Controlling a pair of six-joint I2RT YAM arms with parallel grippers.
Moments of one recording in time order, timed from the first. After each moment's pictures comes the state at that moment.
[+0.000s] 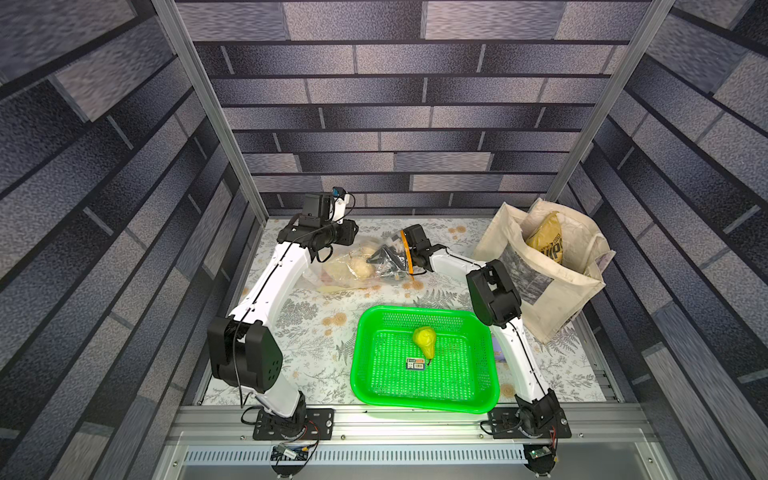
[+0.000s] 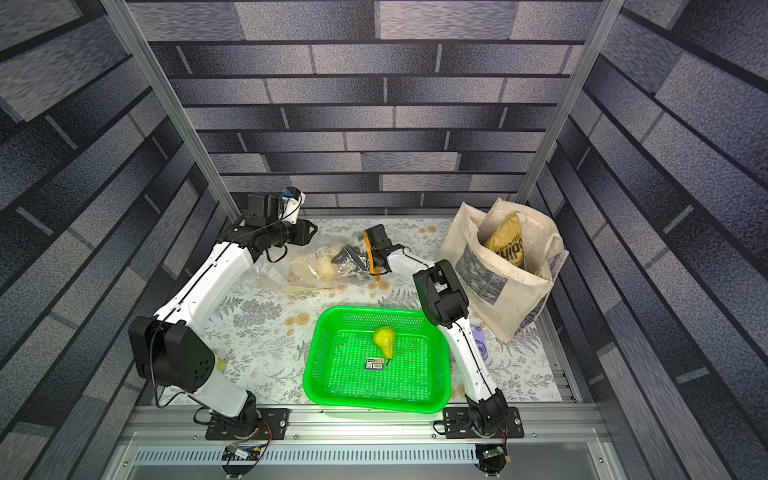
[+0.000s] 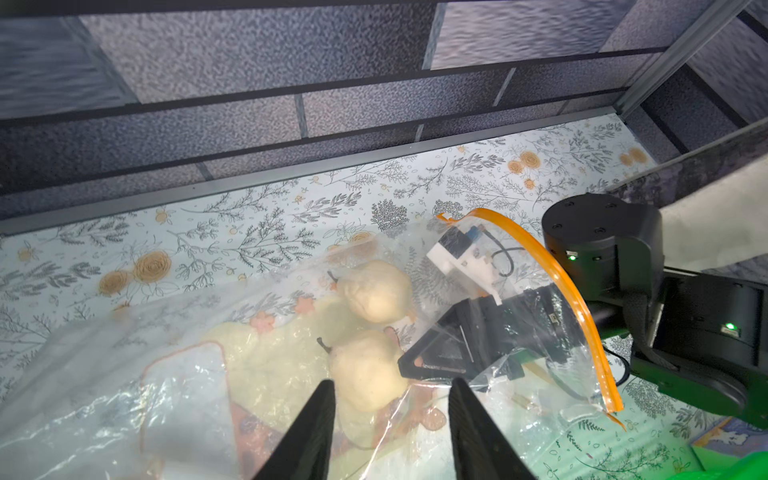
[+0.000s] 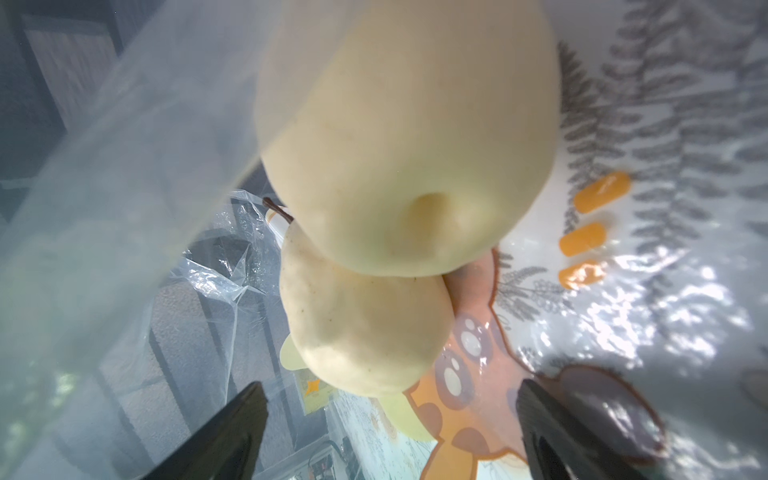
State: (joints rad) left arm -0.20 1.62 1.54 -0.60 0.23 -0.05; right arm 0.56 2.45 1.89 -0.21 -0.82 0.93
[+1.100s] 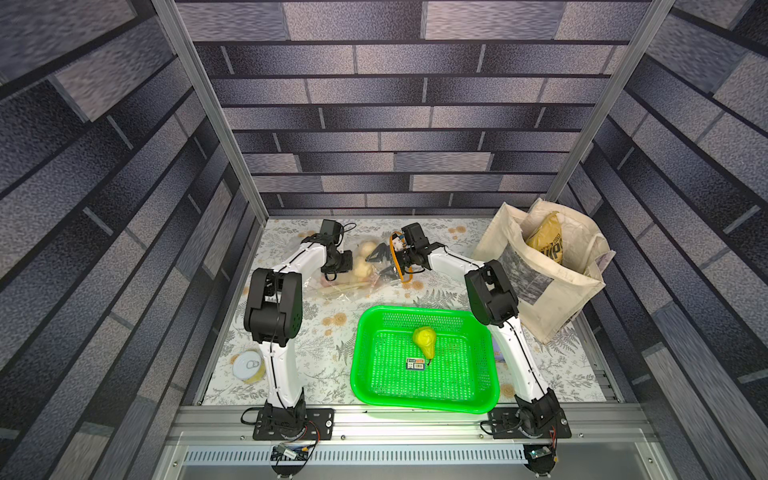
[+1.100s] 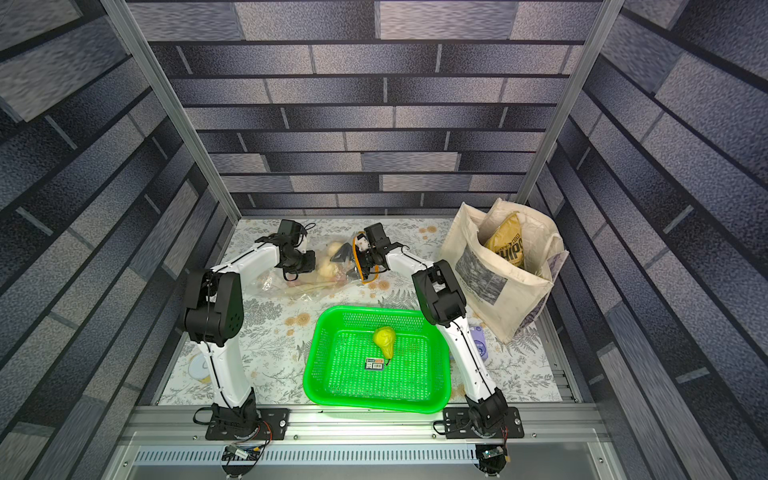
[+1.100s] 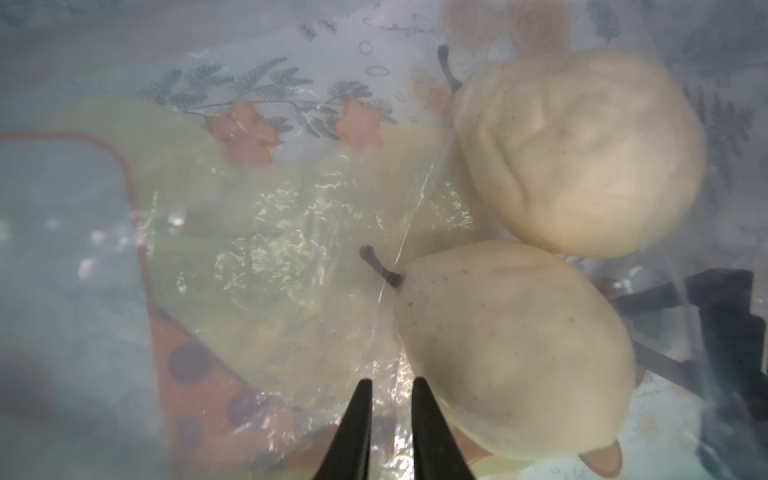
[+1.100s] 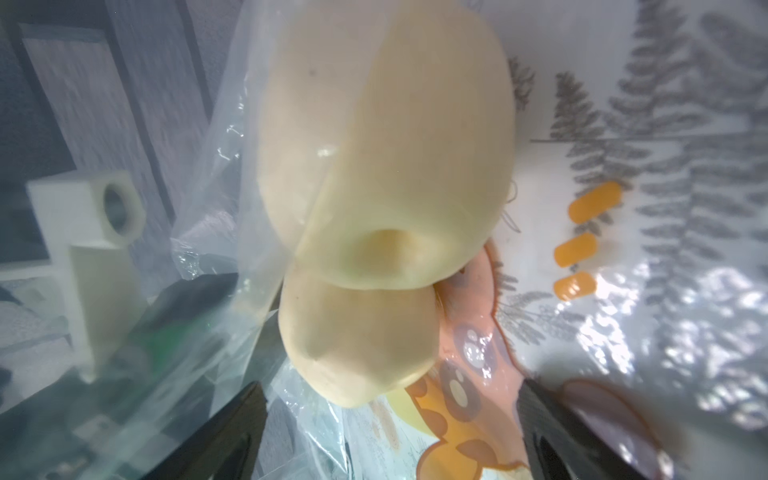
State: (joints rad) left arm -0.16 1.98 1.45 -0.58 0.16 -0.18; right arm 0.56 2.48 1.96 -0.24 -0.81 0.93
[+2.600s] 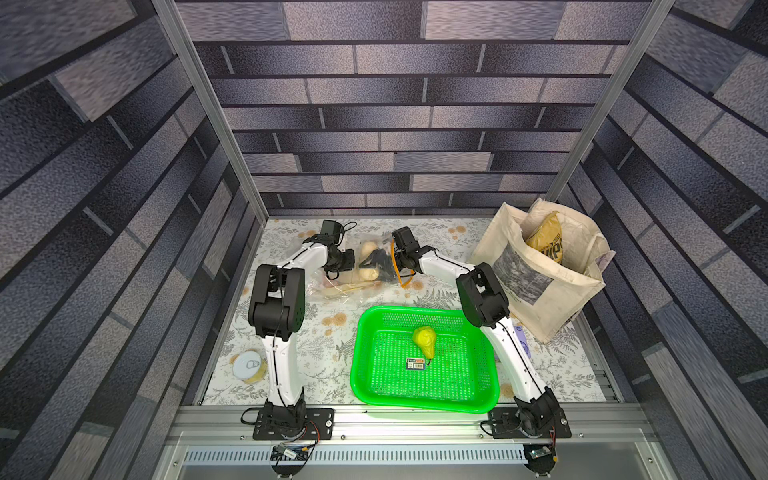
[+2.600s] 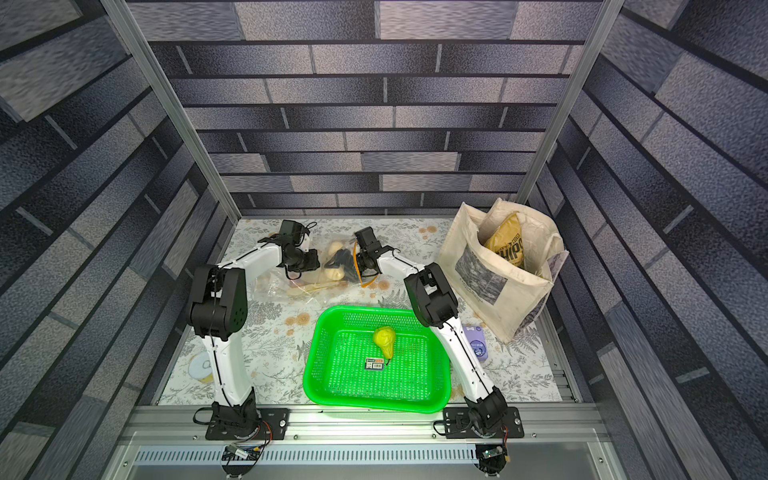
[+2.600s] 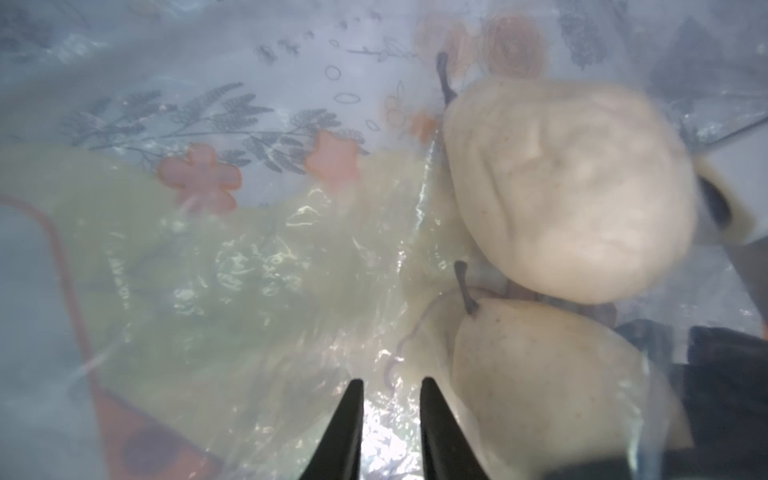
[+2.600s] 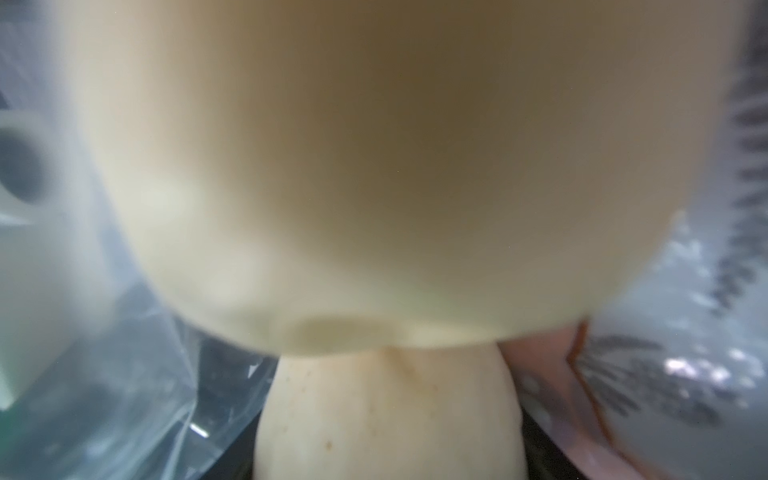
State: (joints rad) left arm -0.12 2.02 1.48 -0.51 0.24 -0.18; right arm 0.60 2.53 2.00 -0.25 -0.79 0.98
